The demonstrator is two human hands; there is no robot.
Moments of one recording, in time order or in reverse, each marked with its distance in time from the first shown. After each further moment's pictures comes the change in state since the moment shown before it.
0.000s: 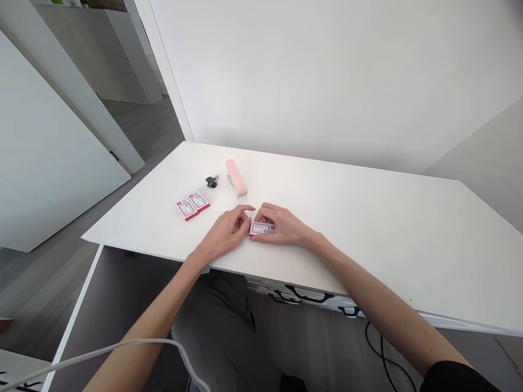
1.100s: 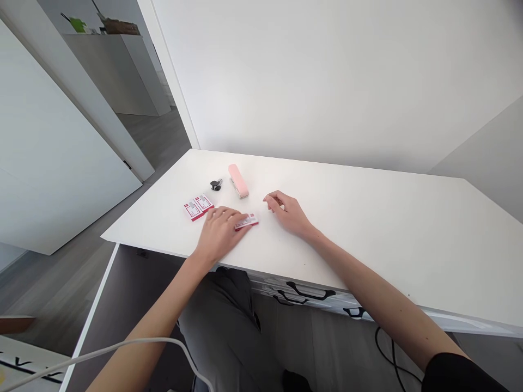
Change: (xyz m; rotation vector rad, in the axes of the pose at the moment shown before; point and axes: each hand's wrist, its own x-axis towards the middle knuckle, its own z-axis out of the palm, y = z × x) left_hand -0.017 -0.013 -0.001 0.576 0.219 0.210; right_hand 0.004 0.005 -0.005 0.276 0.378 0.247
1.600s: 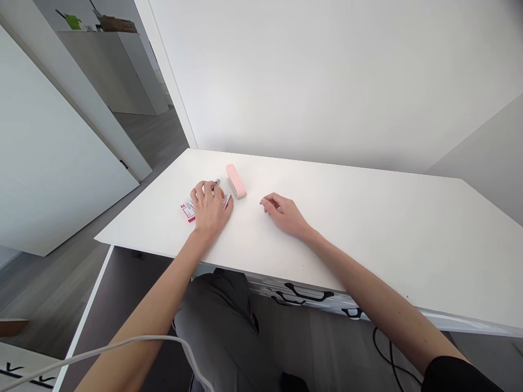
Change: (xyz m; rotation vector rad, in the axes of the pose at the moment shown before) left_hand 0.050 -0.036 0.024 0.255 0.235 -0.276; right_hand 0.001 0.002 0.001 -0.010 -0.044 0.010
